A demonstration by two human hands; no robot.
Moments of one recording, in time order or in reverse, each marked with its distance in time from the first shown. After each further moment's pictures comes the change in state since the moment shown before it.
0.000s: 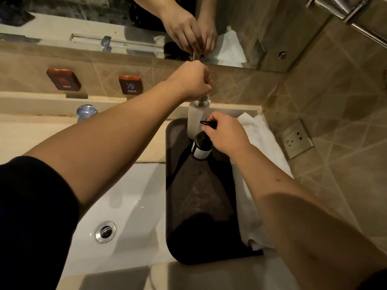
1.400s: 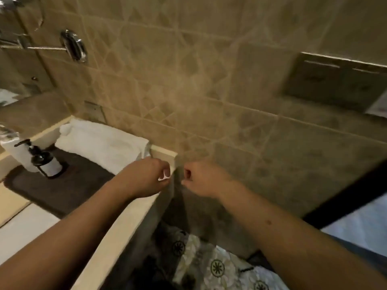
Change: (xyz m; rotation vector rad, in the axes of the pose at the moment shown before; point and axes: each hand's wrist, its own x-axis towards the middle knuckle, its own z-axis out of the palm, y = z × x) left_hand -0.421 0.239 0.064 0.346 -0.661 1.007; right_hand -0.555 0.061 -0.019 -0.042 0.218 0.600
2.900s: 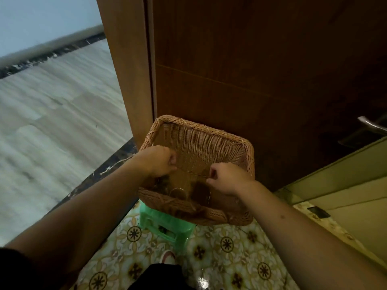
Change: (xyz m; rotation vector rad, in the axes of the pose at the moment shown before) left_hand 0.078 1.053 0.314 0.168 -0.630 1.303; right_hand -0.866 0.550 0.042 0.455 0.181 1.581
